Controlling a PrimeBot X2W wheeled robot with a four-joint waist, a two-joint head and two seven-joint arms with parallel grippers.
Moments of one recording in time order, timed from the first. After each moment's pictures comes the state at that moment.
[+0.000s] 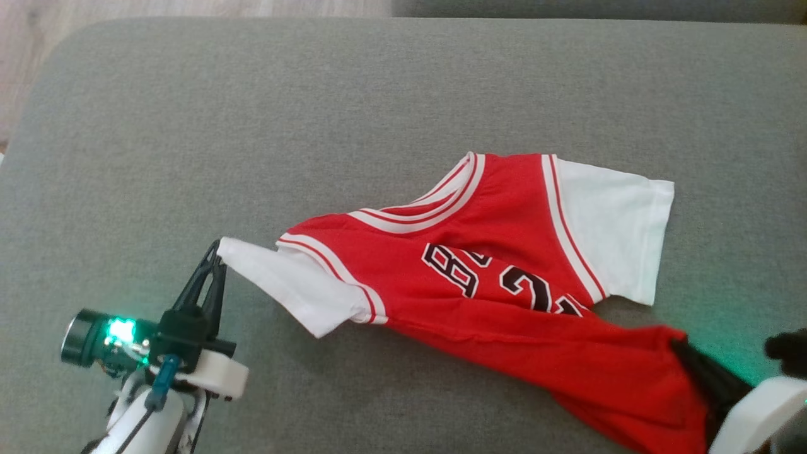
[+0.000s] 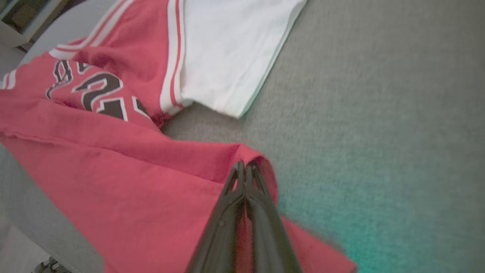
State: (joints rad) left arm -0.25 0.42 -0.52 0.31 -0.20 0.21 -0.21; right arm 0.17 -0.56 0.26 0.05 0.75 0.12 0.22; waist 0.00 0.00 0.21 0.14
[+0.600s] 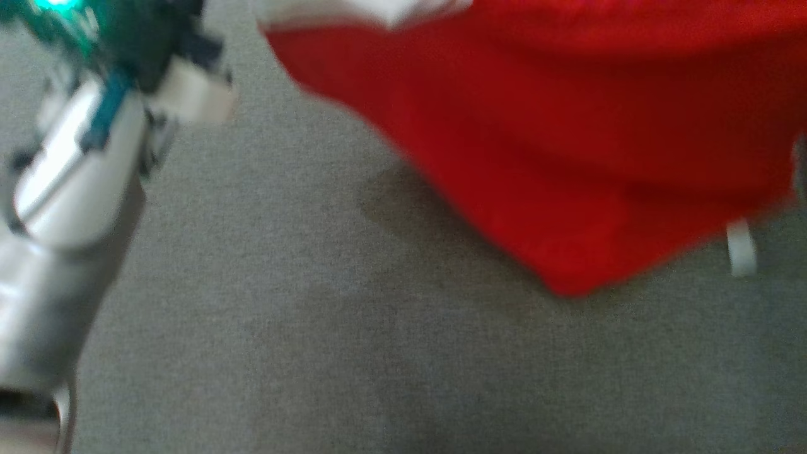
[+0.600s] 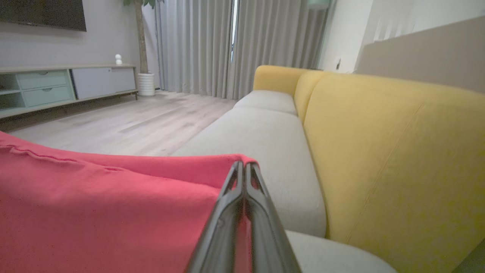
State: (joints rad) left arm -0.97 0.37 -0.55 0.39 -0.11 0.03 -0.24; right arm -0.44 -0.74 0.12 0.09 0.65 0.12 0.00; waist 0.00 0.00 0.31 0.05
